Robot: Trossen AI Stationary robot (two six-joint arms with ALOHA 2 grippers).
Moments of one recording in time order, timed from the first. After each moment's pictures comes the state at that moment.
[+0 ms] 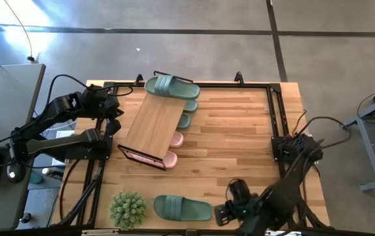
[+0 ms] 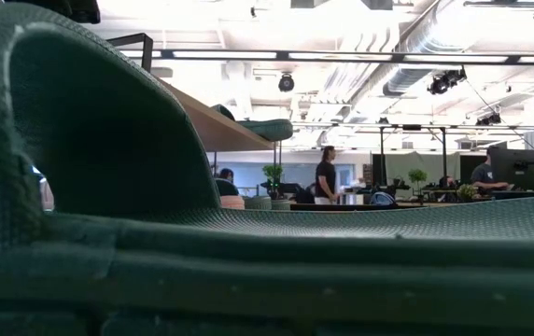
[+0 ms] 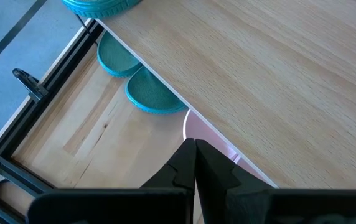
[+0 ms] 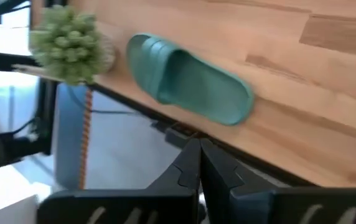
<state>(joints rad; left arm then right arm) 0.66 0.66 0.90 -1.15 -0.01 0.08 0.83 1.96 2.14 -1.35 0.42 2.06</state>
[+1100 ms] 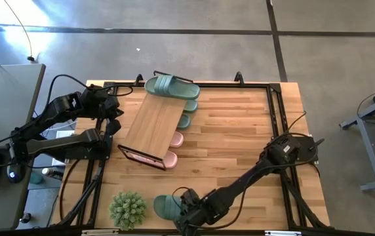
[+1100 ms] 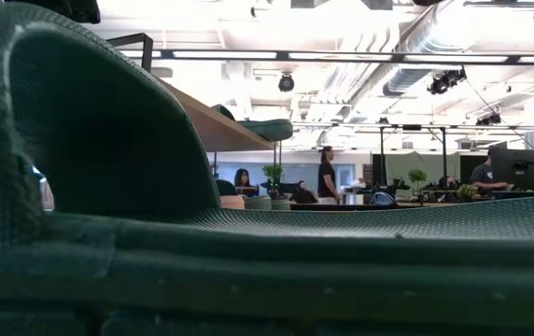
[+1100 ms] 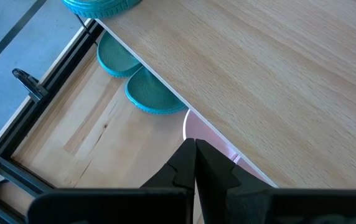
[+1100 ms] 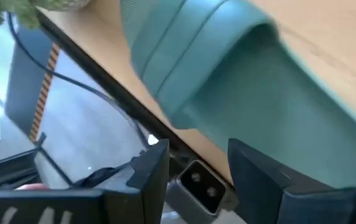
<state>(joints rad) 0.66 0.66 0.90 -1.15 -0.01 0.08 0.61 2.33 2.14 -0.90 0.12 1.55</state>
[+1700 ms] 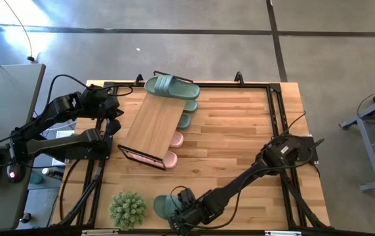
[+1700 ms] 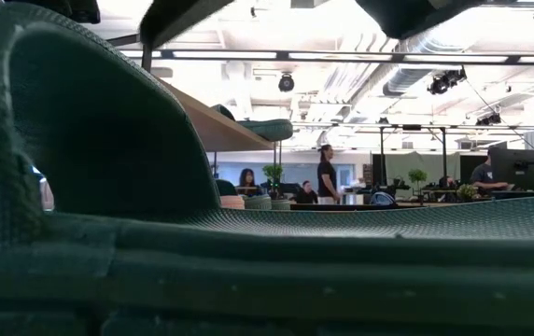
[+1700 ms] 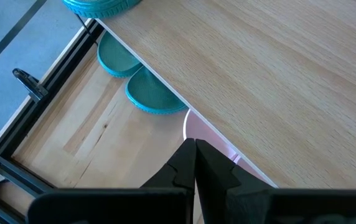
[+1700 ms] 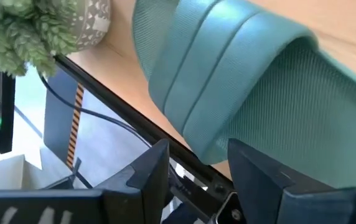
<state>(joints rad) 0.66 0.66 0.90 -1.15 -0.01 0.08 0.60 2.38 2.14 -0.77 0.18 1.67</state>
